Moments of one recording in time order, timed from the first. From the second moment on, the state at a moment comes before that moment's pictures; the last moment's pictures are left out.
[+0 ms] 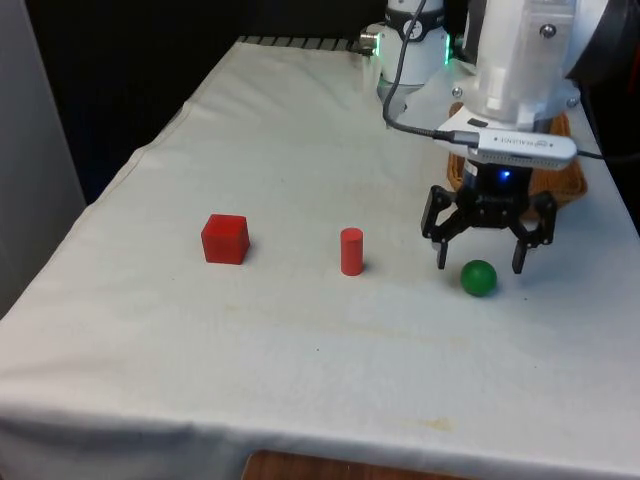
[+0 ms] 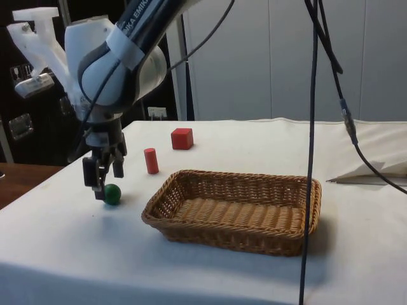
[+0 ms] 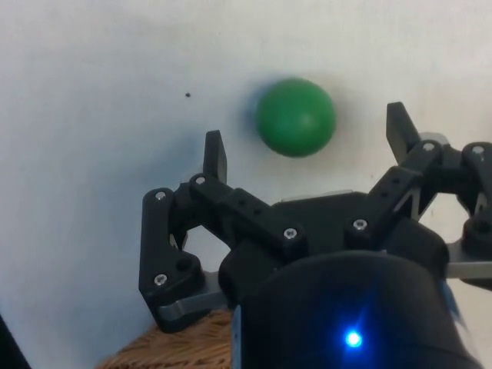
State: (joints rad) arm 0.53 0.78 -0.41 -1.68 0.32 2.50 -0.12
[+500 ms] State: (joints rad) arm 0.53 0.80 -0.41 -1.68 0.32 2.51 -0.12
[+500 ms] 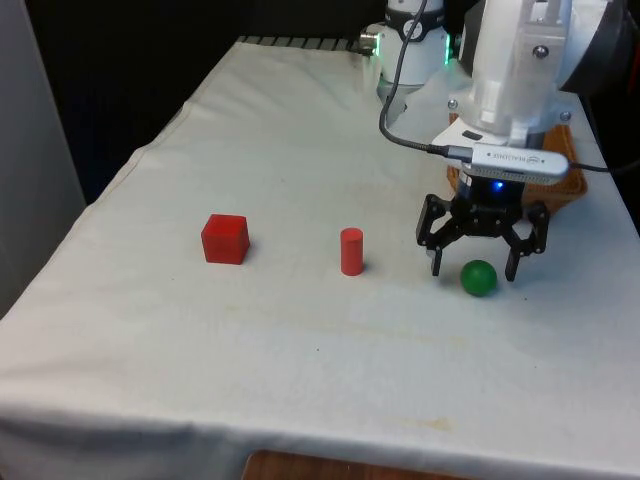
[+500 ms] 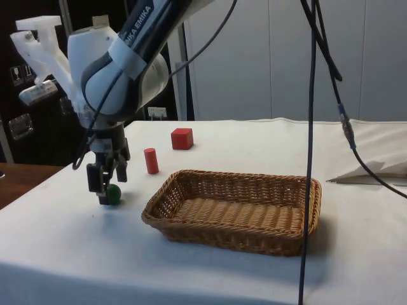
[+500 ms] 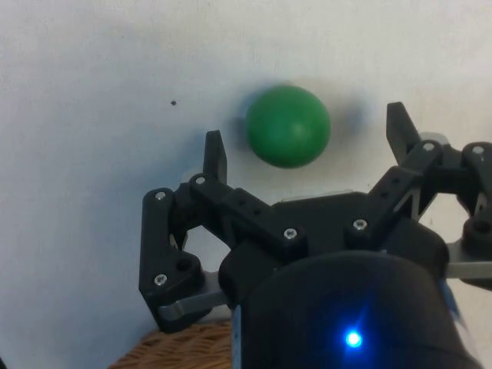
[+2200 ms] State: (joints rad) arm 0.55 0.76 -0.41 -1.71 0.31 2.51 -0.11
